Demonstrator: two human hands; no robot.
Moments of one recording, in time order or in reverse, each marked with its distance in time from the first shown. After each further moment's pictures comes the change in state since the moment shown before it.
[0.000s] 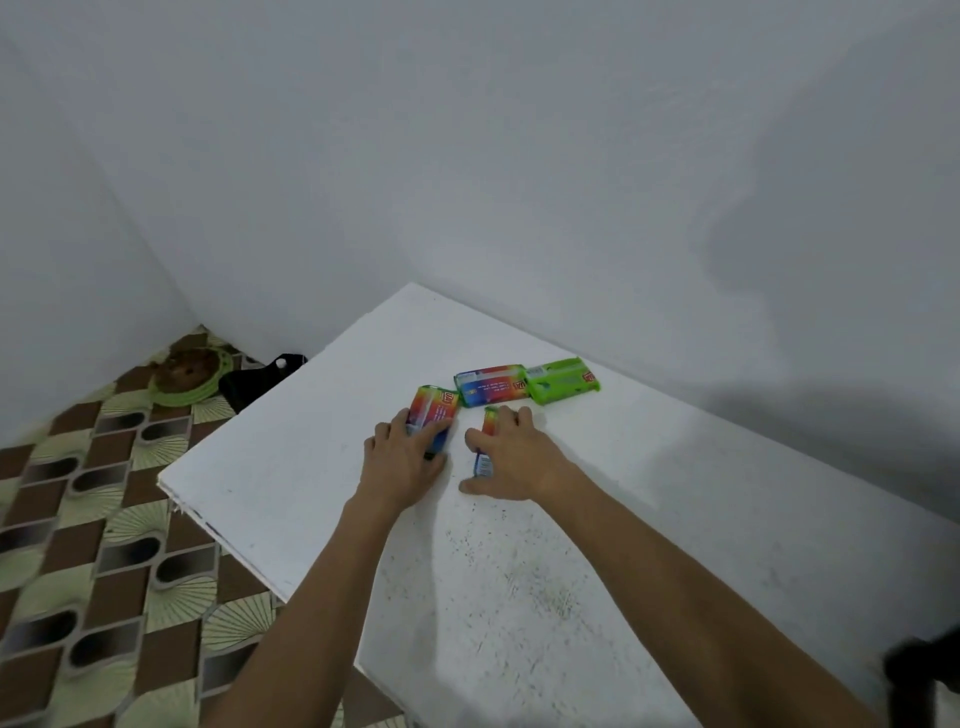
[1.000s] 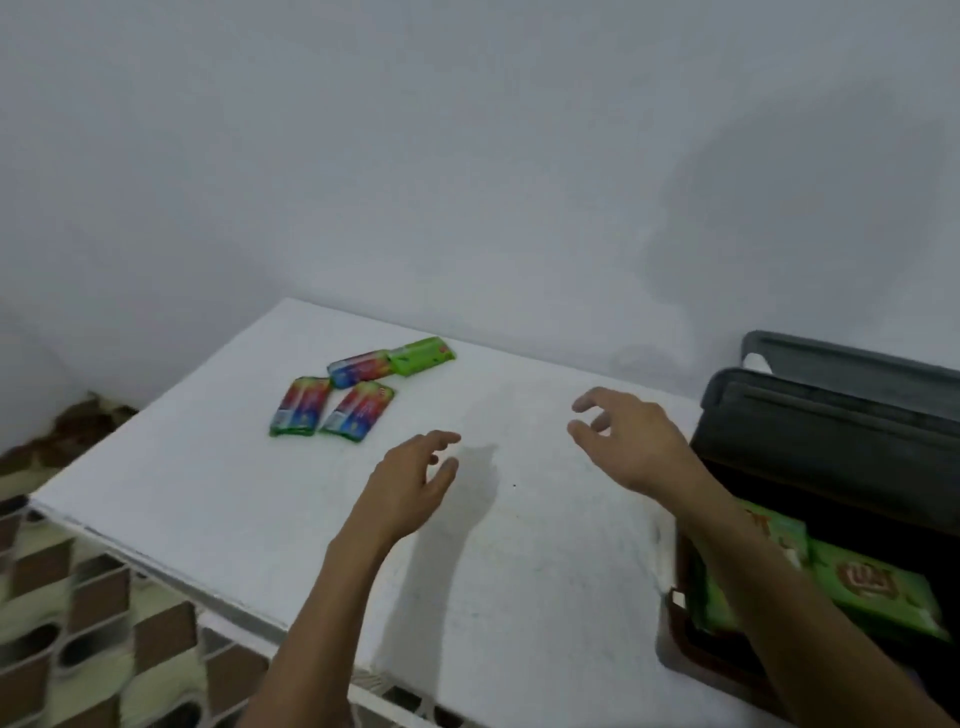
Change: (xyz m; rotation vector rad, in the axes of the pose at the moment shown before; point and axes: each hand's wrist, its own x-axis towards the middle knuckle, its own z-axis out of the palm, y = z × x) left_hand -0.151 0.178 -0.017 -0.471 0.007 0.383; right_hand -0.327 0.110 -0.045 0.571 0.403 0.570
